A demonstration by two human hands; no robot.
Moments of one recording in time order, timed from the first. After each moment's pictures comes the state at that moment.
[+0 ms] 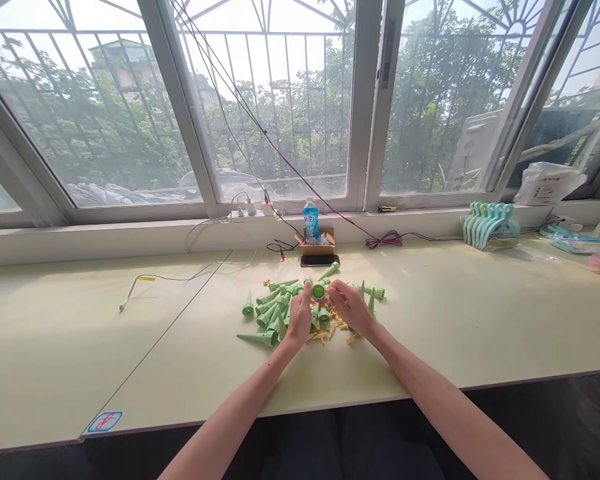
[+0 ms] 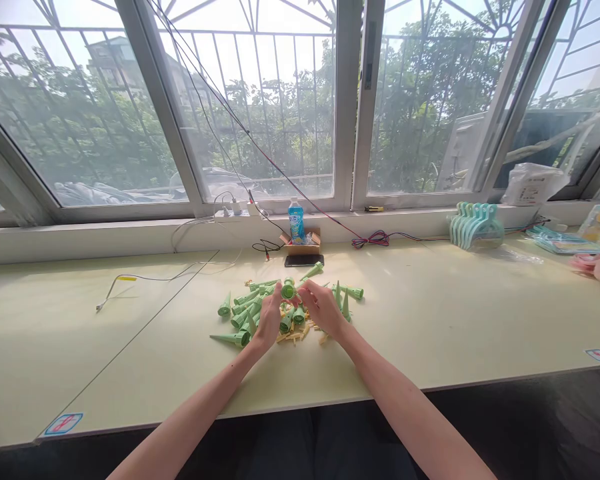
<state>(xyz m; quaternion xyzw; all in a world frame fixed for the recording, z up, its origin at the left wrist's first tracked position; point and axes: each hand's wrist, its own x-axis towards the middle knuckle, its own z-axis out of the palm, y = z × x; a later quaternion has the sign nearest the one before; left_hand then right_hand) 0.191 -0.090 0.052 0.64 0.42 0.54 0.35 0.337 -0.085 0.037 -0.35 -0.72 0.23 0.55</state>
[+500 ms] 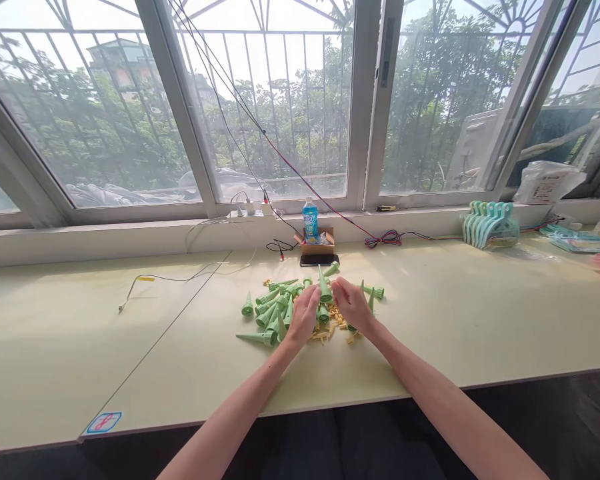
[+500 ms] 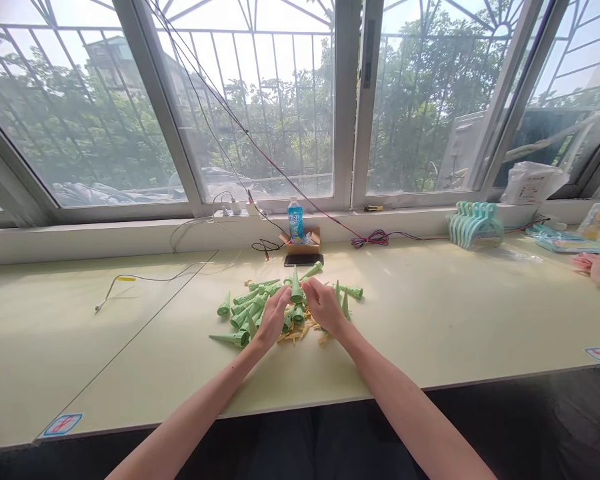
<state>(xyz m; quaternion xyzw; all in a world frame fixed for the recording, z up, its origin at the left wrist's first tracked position) 0.187 -0.083 0.043 0.72 0.36 0.51 0.30 0.339 -0.082 0.037 -0.41 -0.70 0.19 0.55</state>
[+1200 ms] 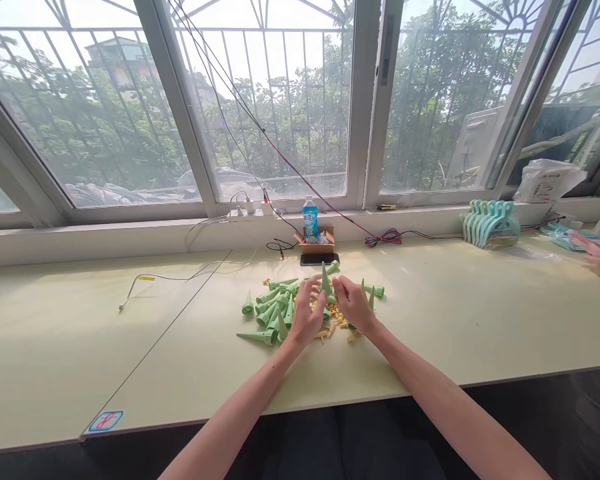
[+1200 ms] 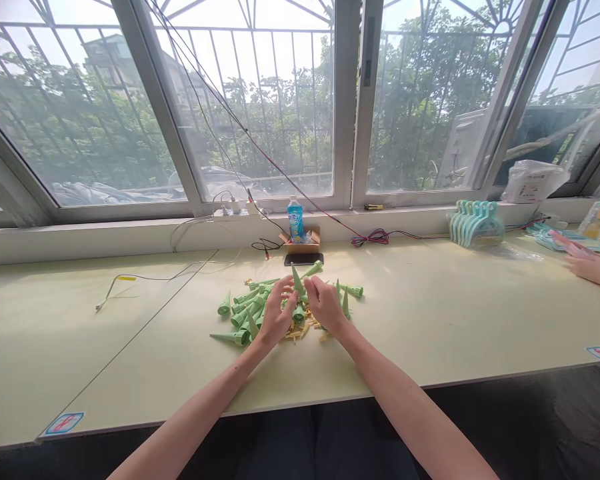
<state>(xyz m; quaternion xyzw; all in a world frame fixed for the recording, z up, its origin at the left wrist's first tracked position) 0.194 -0.083 0.040 0.72 0.35 0.55 0.22 0.337 -0.081 0.036 -0.45 -0.68 0.14 0.55</state>
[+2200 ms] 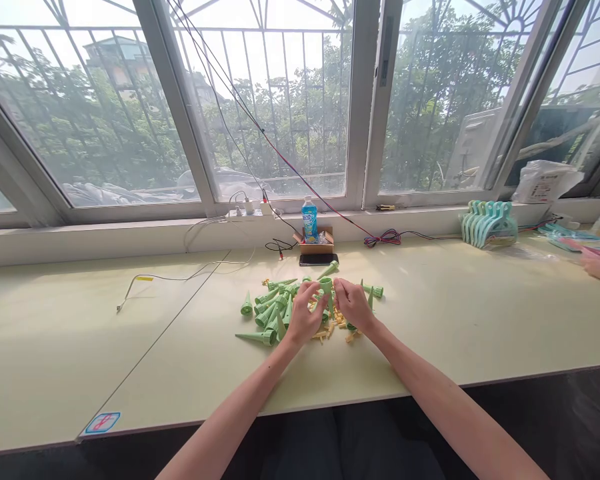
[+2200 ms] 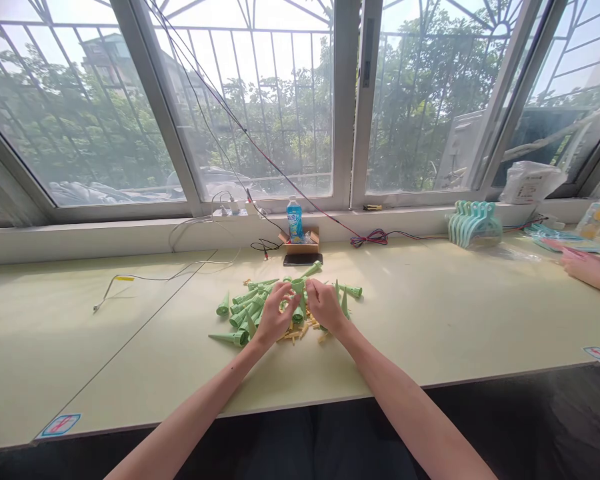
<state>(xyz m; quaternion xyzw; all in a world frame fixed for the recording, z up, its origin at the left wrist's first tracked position) 0.188 -0.075 0.033 0.76 0.34 0.52 0.20 0.339 -0.083 0.039 -0.45 -0.68 0.18 0.55</state>
